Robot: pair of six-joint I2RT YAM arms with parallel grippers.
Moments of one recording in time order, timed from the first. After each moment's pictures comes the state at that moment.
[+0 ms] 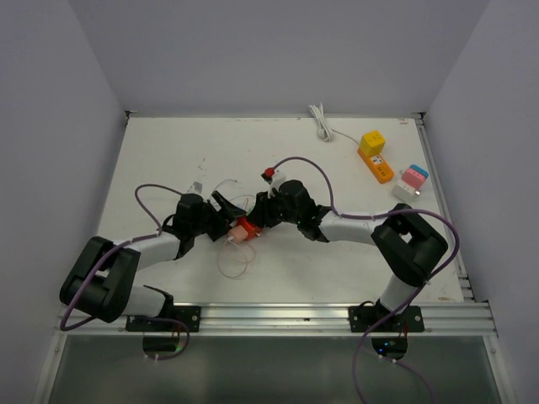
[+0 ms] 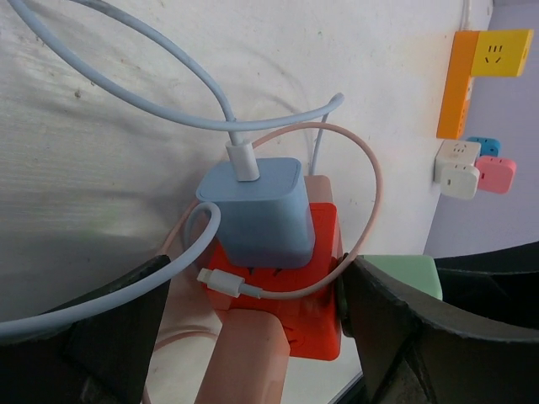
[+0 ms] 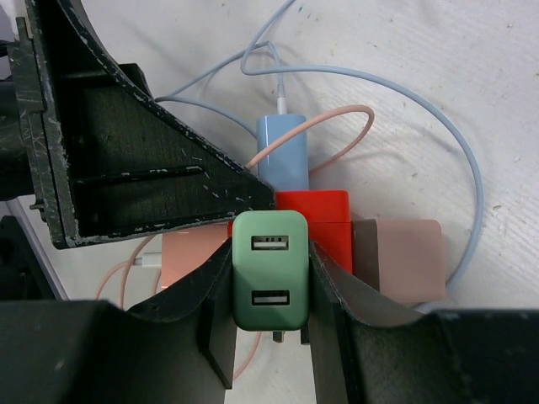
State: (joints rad) left arm -0.36 1.36 0.40 0.33 0.24 -1.07; right arm 0.81 1.72 0.88 0.36 -0.18 0.48
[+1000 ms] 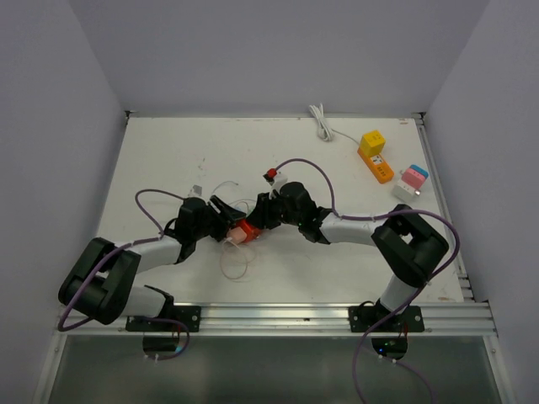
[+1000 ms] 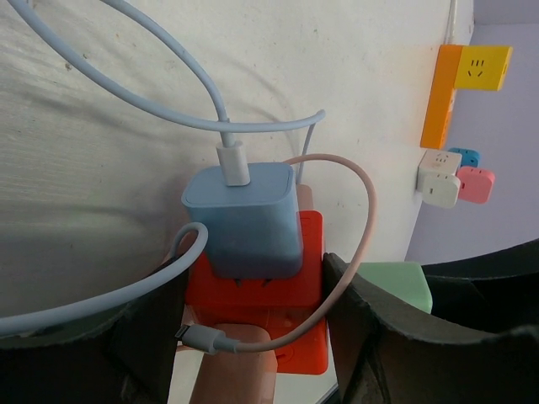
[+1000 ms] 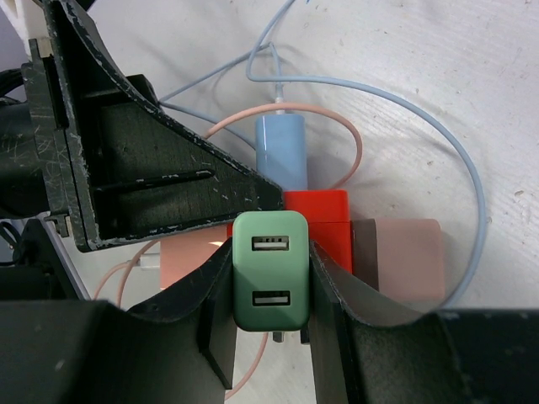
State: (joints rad) left arm -0.39 1.37 0.35 0.44 0.21 -1.18; right arm 0.82 1.71 0.85 0.39 -0.19 0.55
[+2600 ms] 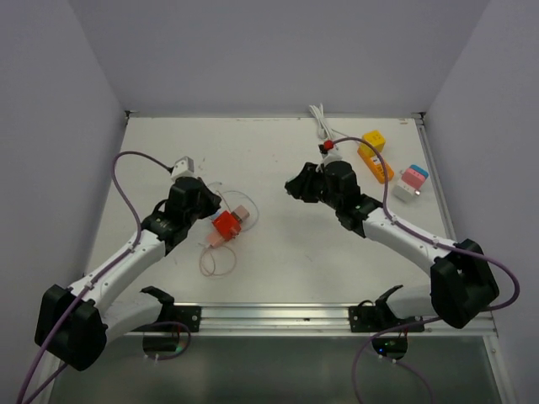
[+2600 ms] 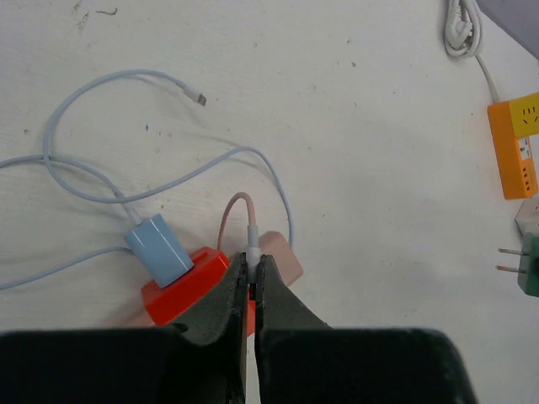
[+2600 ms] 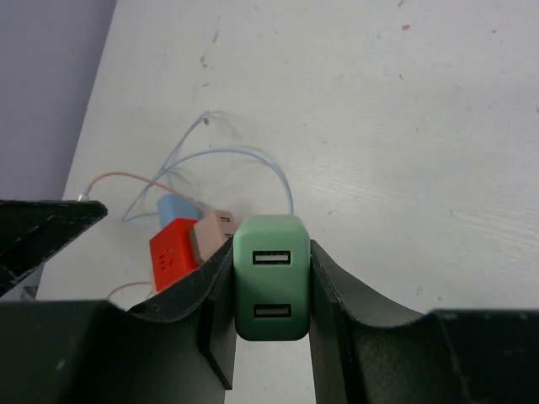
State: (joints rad) left arm -0.45 1.06 0.67 -0.18 -0.20 -0.78; right arm 0.60 1.33 0.84 0.11 -0.03 0.64
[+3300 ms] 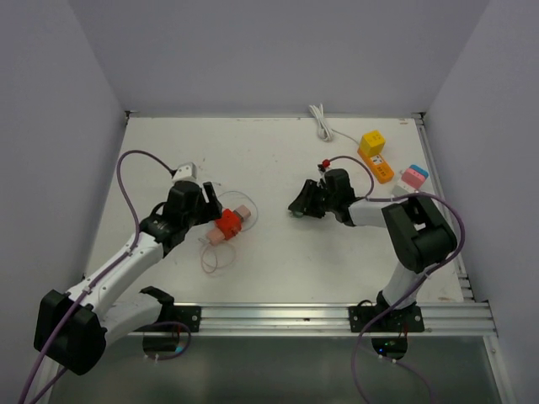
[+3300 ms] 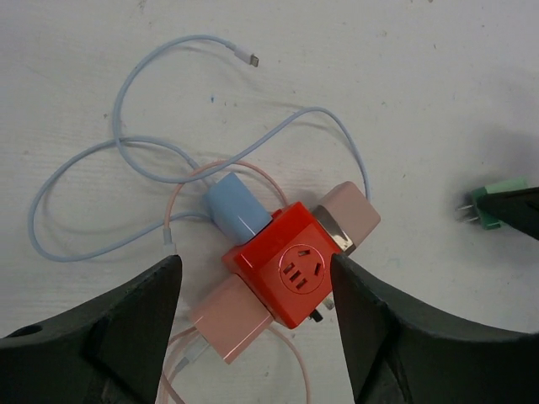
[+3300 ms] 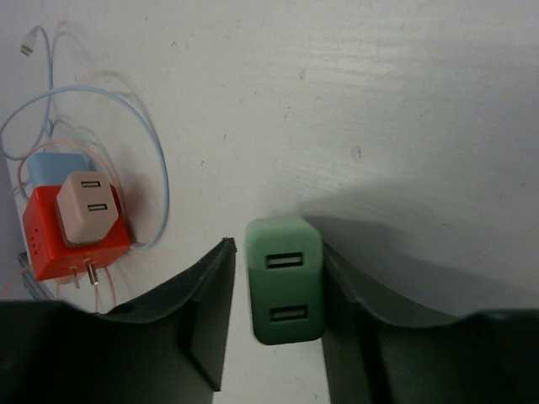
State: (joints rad) left arm -0.43 1.03 0.66 -0.30 -0.23 -0.59; right arm 0.42 1.75 0.77 0.27 -0.34 0.71
